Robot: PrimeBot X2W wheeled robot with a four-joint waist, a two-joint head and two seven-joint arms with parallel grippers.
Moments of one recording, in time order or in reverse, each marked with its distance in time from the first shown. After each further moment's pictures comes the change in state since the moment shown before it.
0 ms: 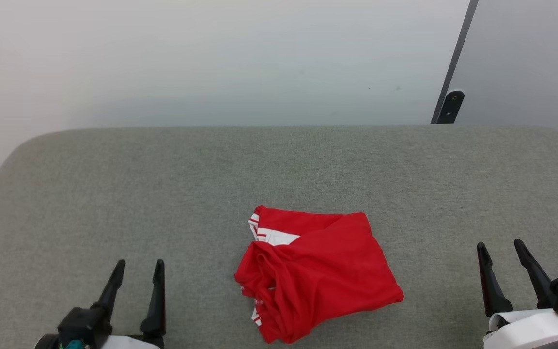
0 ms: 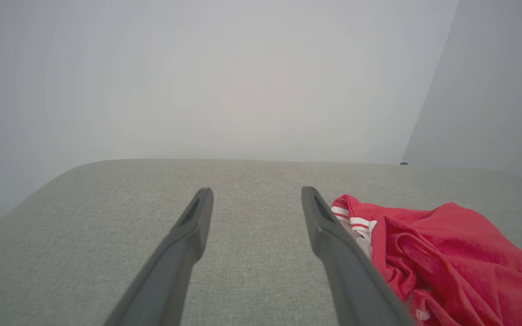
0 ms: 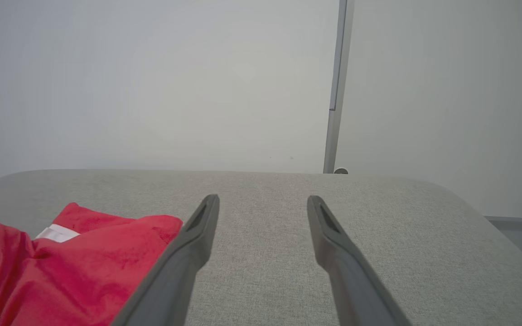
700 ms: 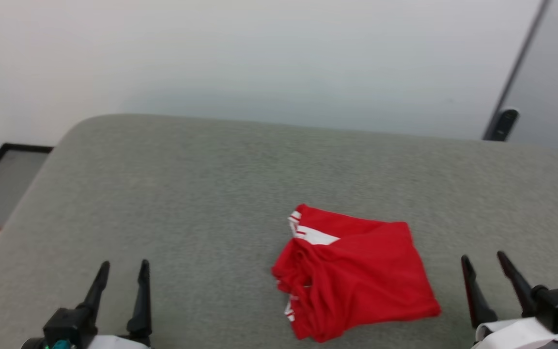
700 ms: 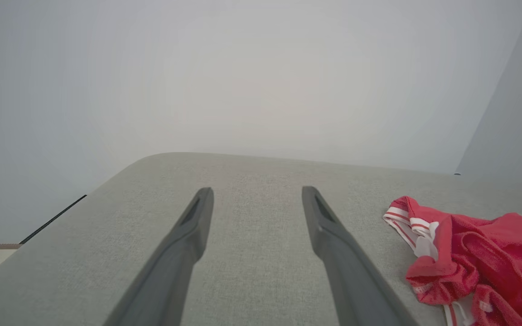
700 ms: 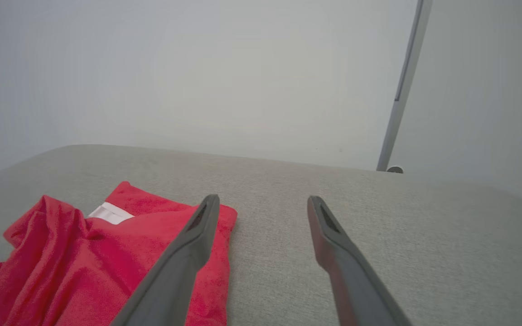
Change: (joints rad) left arm -0.005 0.008 0.040 0.014 0.005 -0.001 0.000; right arm -0.001 0.011 0.033 0.051 -0.022 0.000 0.000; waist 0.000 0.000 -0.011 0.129
